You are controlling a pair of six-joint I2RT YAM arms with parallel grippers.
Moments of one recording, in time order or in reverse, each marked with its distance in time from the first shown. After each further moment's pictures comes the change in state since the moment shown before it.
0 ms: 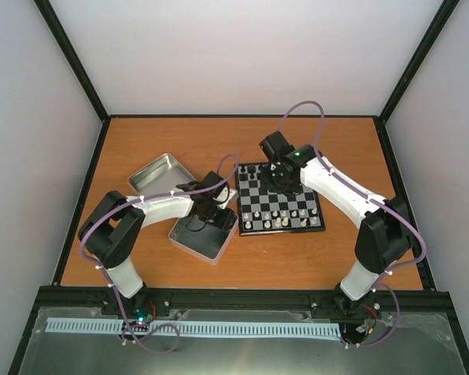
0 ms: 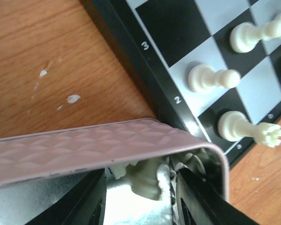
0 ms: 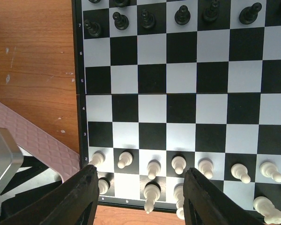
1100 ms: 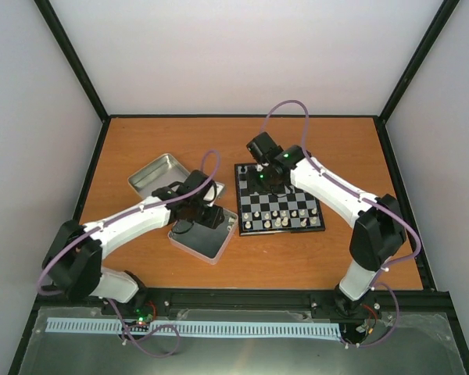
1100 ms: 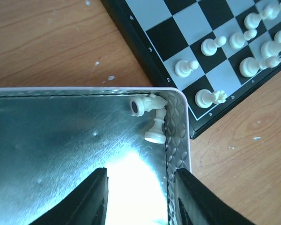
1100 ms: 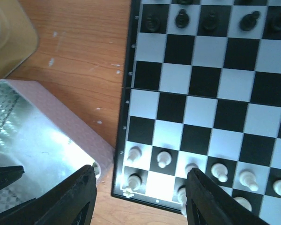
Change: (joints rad) left arm -0.008 -0.316 -0.043 -0.169 -0.135 -0.037; right arm 0.081 0.032 0.055 0.034 -0.051 -0.042
